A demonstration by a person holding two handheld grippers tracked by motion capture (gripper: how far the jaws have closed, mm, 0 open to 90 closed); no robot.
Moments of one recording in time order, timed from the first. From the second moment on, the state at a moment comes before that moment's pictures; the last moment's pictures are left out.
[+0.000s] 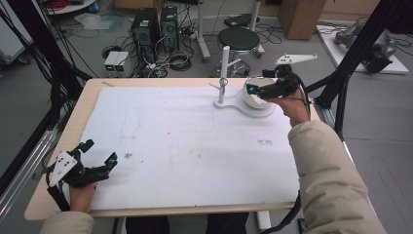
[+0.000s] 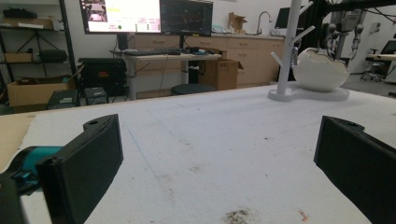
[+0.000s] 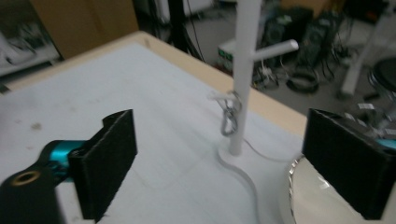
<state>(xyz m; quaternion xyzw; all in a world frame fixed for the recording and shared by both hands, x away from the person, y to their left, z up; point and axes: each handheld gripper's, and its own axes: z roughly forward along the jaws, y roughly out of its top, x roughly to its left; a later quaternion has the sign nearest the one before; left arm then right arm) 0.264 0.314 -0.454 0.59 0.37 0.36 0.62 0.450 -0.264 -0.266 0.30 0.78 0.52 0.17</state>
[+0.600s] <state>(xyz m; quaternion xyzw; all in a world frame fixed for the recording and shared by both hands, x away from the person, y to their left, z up) 0.264 0.313 -0.454 0.59 0.37 0.36 0.62 0.363 -0.305 -0.338 0.26 0.74 0.57 0.24</state>
